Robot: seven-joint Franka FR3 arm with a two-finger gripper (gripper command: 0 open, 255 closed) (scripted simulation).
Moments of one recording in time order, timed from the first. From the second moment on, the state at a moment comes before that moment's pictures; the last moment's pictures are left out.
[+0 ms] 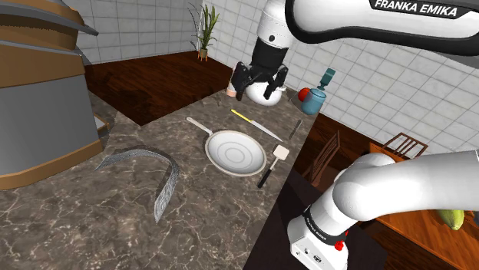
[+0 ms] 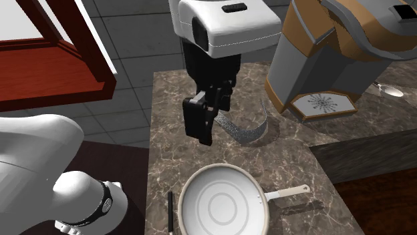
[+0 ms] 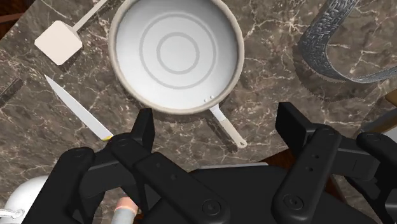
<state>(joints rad) -0.02 -0.66 0.33 -2.37 0.08 1.78 0.51</state>
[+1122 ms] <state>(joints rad) -0.07 -0.06 0.76 -2.15 -0.02 1.89 1.22</state>
